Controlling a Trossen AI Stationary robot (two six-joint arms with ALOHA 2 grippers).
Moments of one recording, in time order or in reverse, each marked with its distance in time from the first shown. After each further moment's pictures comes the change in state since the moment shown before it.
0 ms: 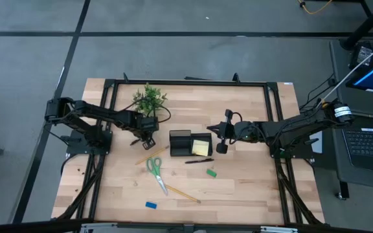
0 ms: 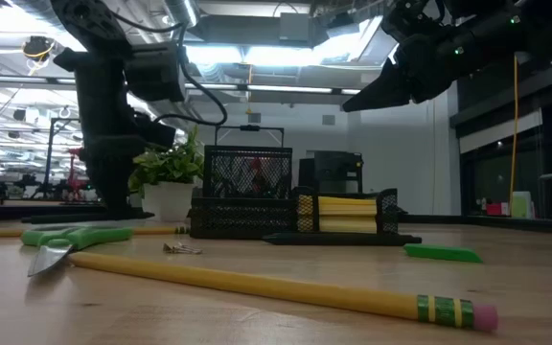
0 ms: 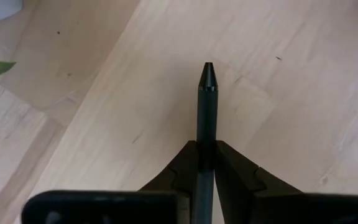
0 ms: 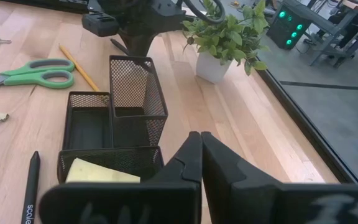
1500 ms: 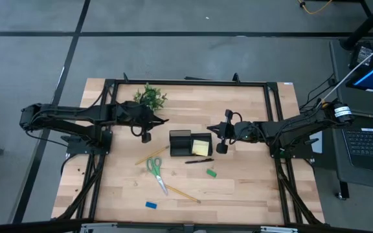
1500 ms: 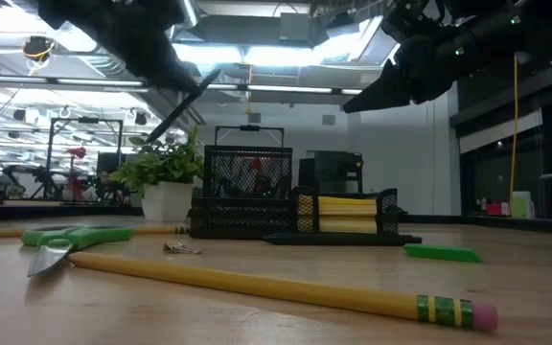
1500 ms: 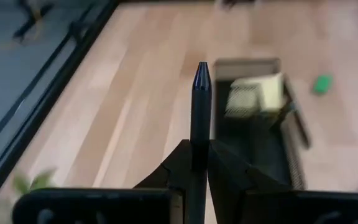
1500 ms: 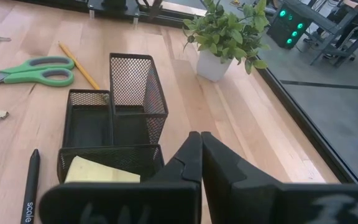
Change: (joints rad) left arm -0.008 -0.436 0.002 0.402 0.049 0.542; right arm 0.000 0.000 0.000 -0.006 0.000 -0.001
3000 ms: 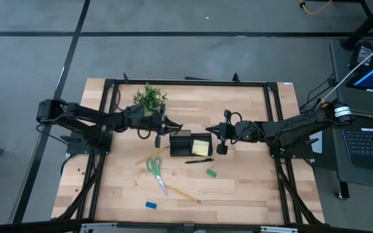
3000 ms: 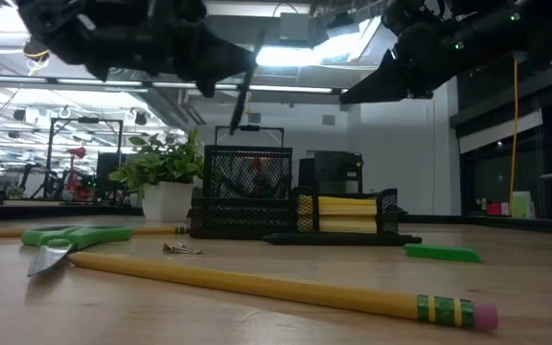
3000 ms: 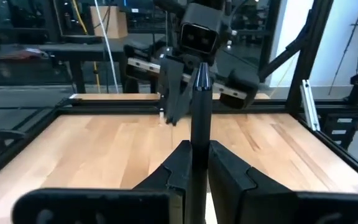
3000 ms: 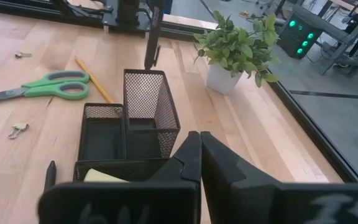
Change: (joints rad) left arm 0.000 0.331 -0.145 0.916 0.233 -0.082; right arm 0.000 0.000 0.000 0.046 -0.050 -0.005
